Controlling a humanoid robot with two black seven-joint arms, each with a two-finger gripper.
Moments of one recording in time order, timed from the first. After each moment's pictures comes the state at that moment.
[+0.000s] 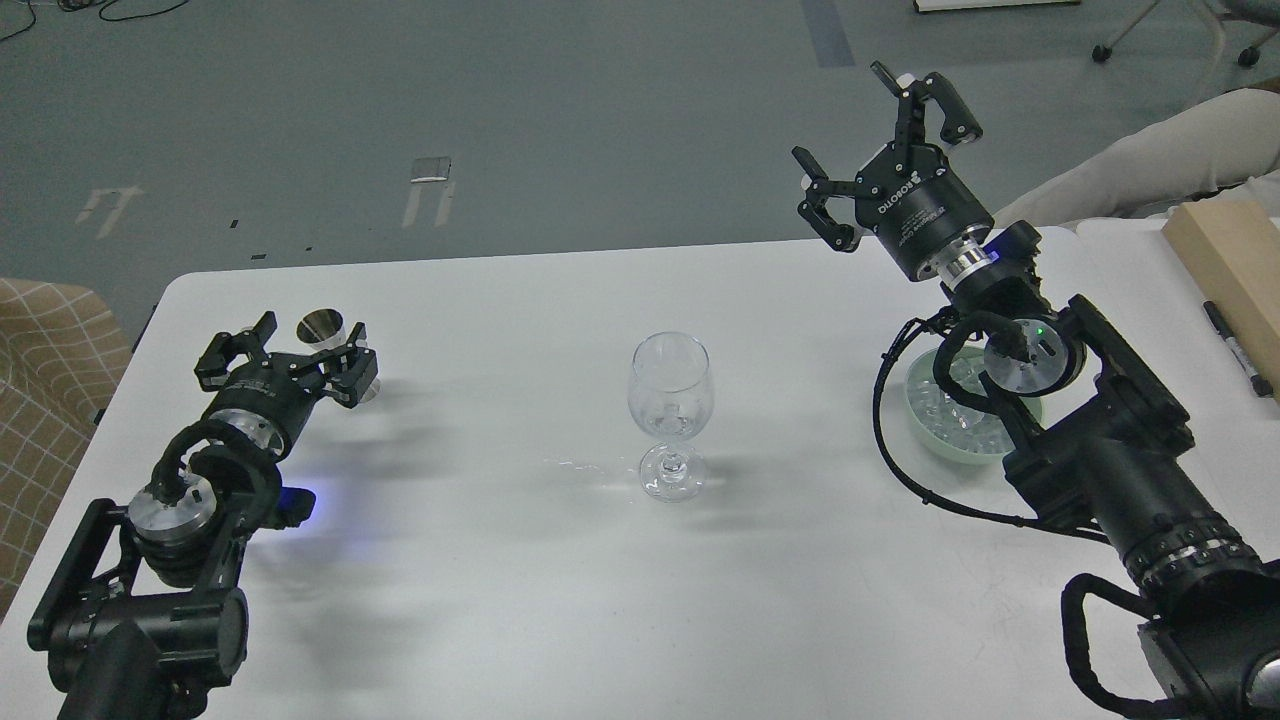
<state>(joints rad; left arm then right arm) -0.26 0.14 -1.62 -1.02 -0.18 -0.03 0.18 0.66 0.00 1.33 0.77 -0.48 0.49 0.08</state>
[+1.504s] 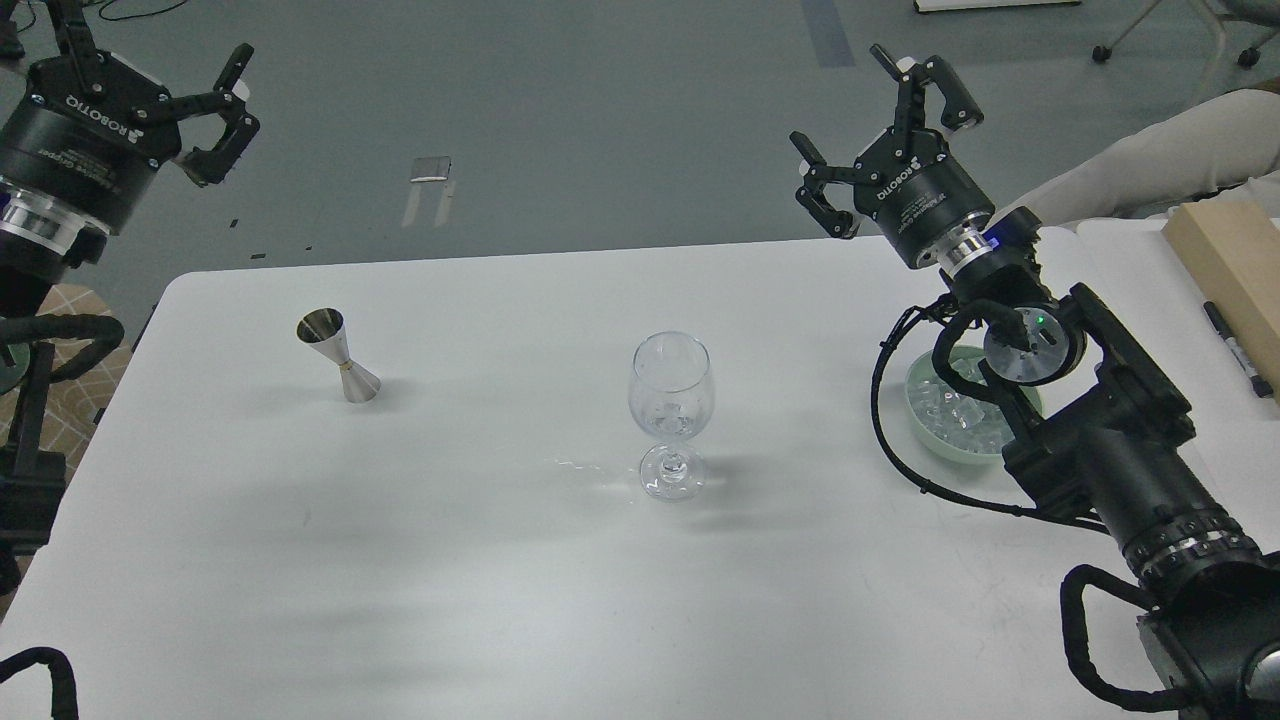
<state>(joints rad) -0.51 0.46 -1.59 -1.17 0.23 -0.49 0.18 0.68 0.00 1.33 0.78 -0.48 0.49 0.08</state>
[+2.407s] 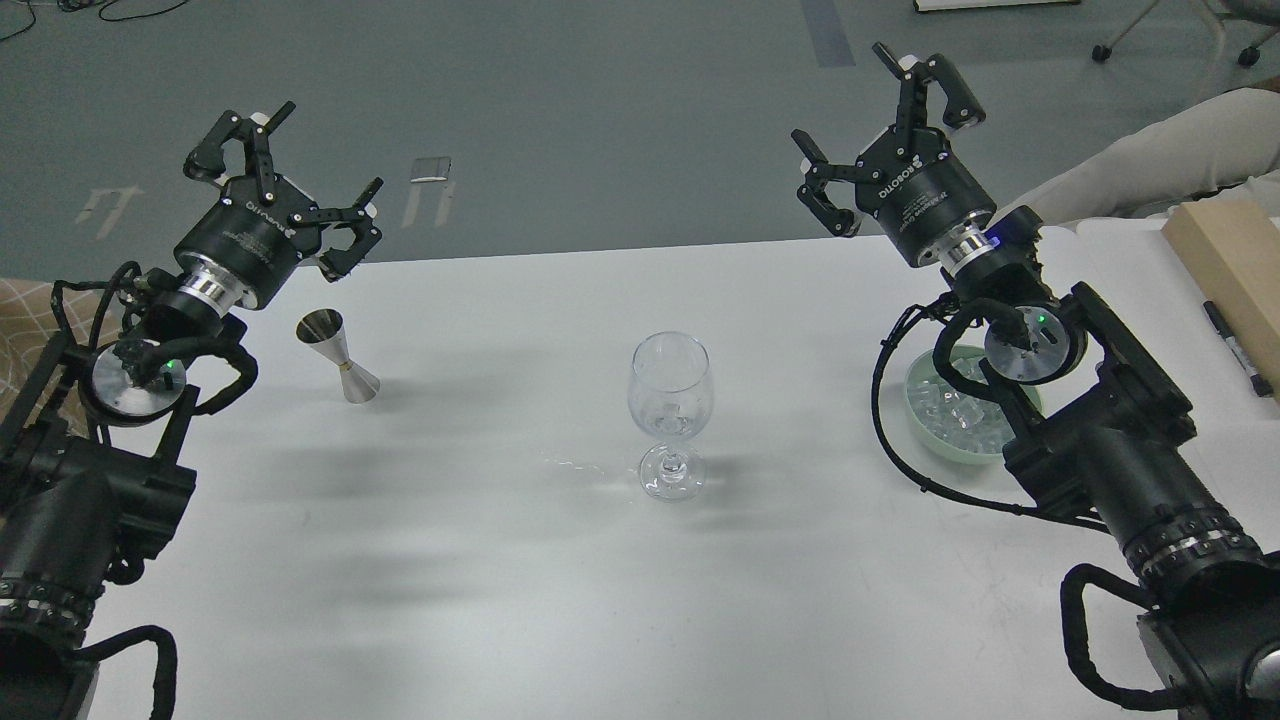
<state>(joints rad) -0.60 0.31 -1.42 -0.84 0.23 -0.49 0.20 0.69 0.00 1.33 0.78 -0.48 0.49 0.08</state>
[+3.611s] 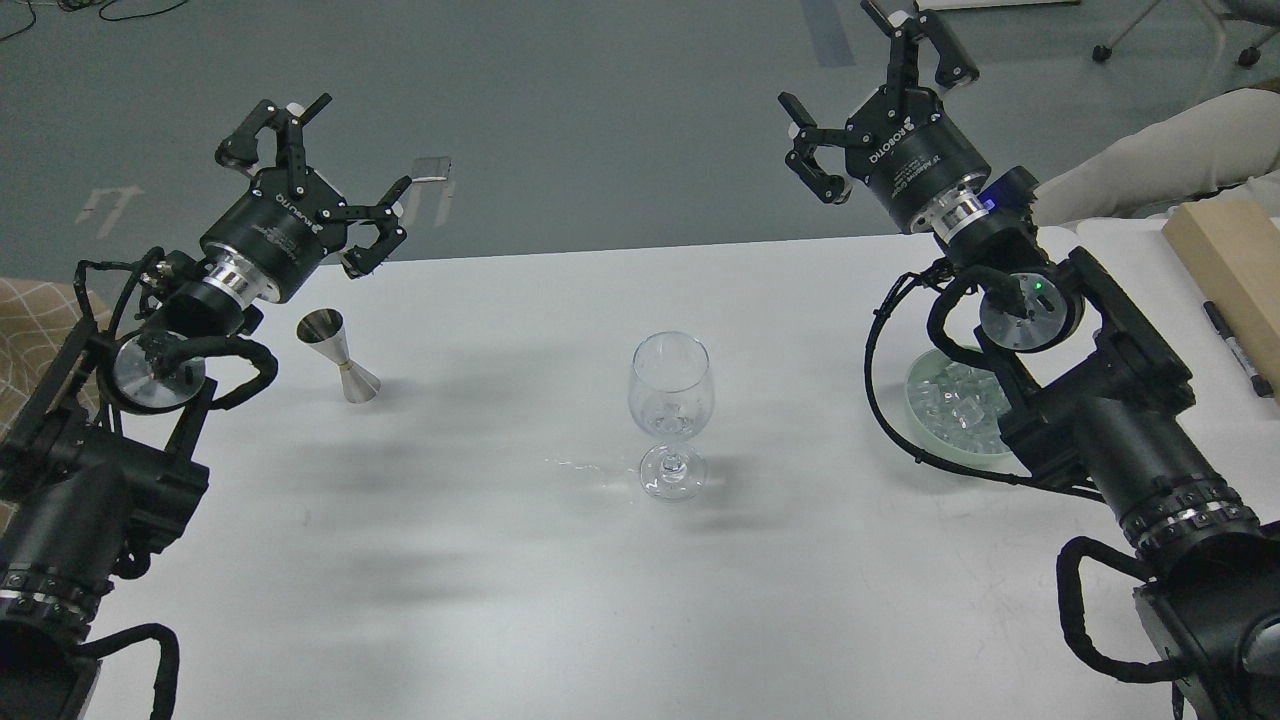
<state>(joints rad) -0.61 0.31 -1.35 -0.86 0.26 -0.49 0.18 0.75 0.00 1.32 0.79 -0.49 0.49 0.07</state>
